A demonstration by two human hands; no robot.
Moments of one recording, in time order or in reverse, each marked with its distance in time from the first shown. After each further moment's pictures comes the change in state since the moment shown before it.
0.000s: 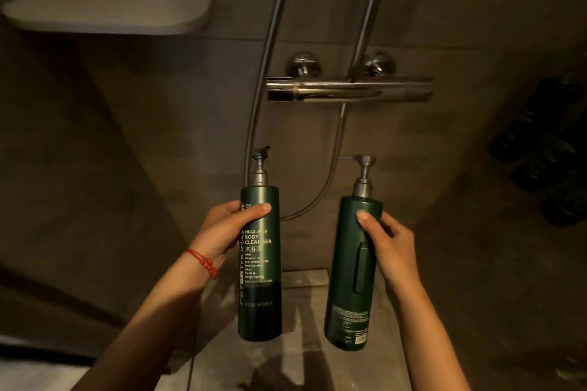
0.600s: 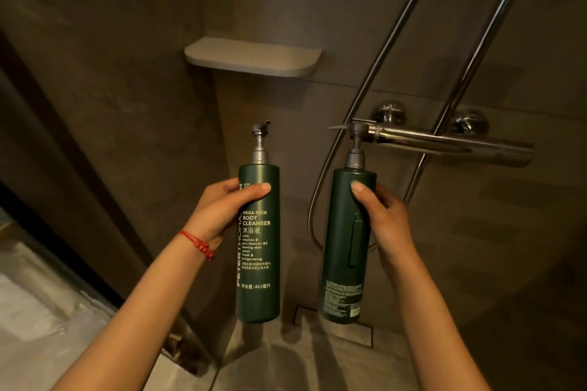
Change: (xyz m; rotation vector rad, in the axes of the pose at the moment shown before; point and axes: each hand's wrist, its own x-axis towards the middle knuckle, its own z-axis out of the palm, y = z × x) left_hand -0.053 0.063 -0.063 -0.026 0.312 0.231; right_hand 0.039 -0.062 0.091 0.097 -0.429 -0.150
